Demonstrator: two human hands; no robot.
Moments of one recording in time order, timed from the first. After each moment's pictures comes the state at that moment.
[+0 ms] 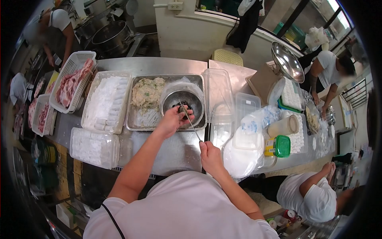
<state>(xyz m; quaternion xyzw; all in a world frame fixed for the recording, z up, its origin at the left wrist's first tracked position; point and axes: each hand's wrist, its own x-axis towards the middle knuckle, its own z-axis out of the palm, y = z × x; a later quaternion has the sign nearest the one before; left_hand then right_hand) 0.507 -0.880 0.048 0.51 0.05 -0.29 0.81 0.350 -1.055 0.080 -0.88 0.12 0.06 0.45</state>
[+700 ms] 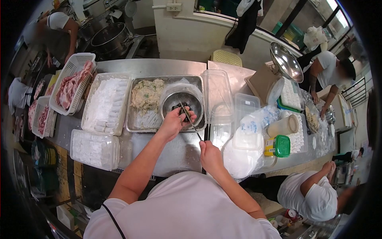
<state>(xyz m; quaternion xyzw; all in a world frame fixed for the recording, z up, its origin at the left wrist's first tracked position) 0.502 -0.887 0.045 0.45 0.02 -0.28 0.85 0.356 -1.053 0.079 -0.93 0.11 0.05 0.36</state>
